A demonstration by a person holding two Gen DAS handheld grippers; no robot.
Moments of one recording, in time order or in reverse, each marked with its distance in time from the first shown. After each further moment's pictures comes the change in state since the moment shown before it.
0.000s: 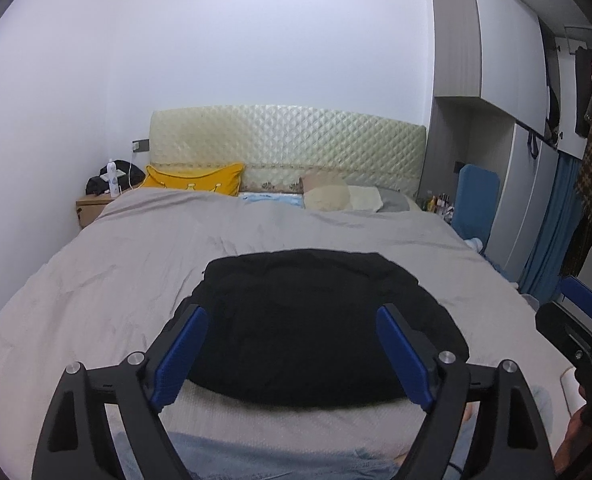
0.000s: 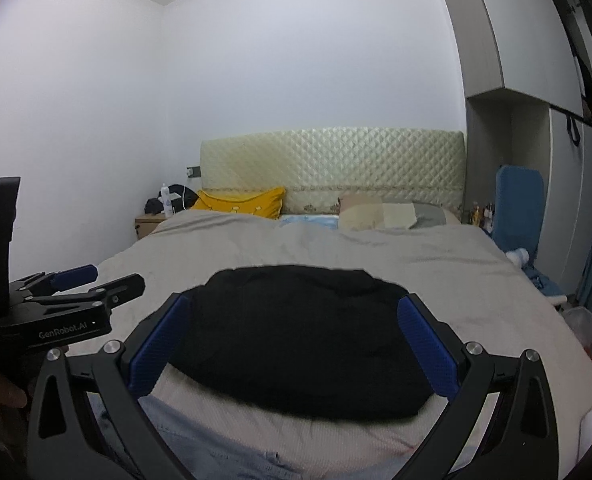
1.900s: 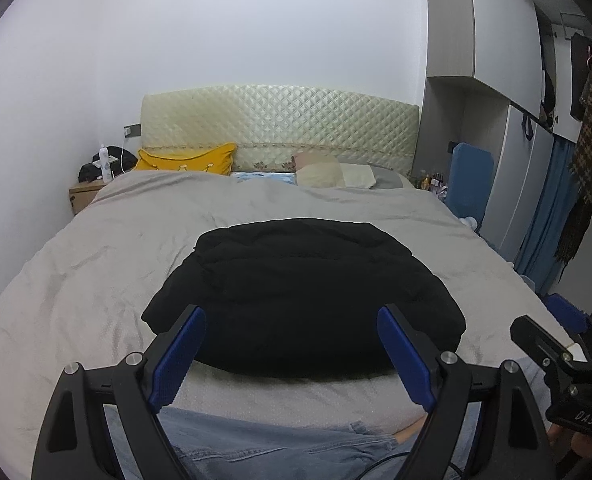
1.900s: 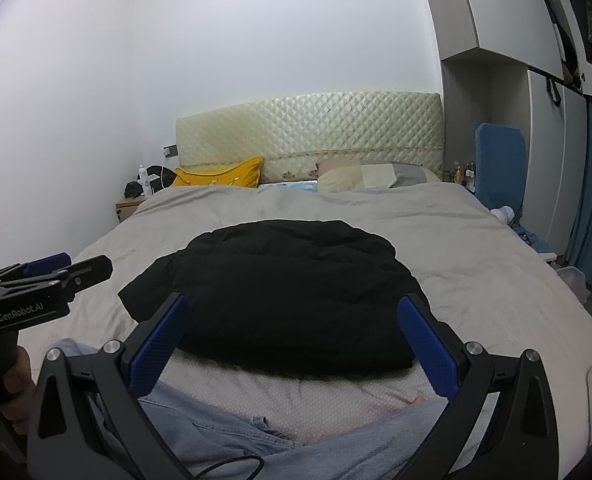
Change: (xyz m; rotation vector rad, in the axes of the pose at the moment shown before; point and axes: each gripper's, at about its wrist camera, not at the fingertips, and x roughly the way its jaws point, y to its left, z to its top) left arm 0.008 -0.013 -0.029 0.020 0.062 -0.018; right arm 0.008 -0.015 -0.047 0.066 0.092 -0.064
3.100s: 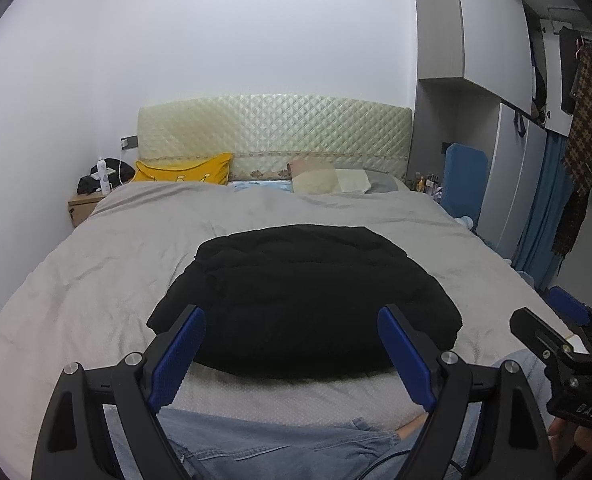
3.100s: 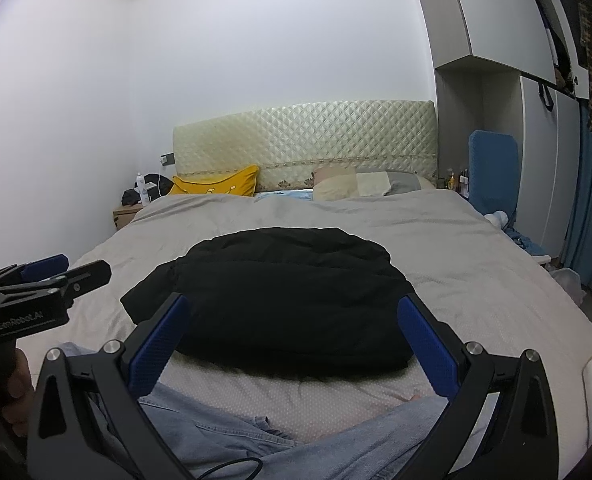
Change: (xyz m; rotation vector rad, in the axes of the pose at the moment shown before) left arm -0.020 -0.007 -0.002 0.031 -0.030 -0.006; right arm -0.017 0.003 0.000 0.004 -0.031 -0.016
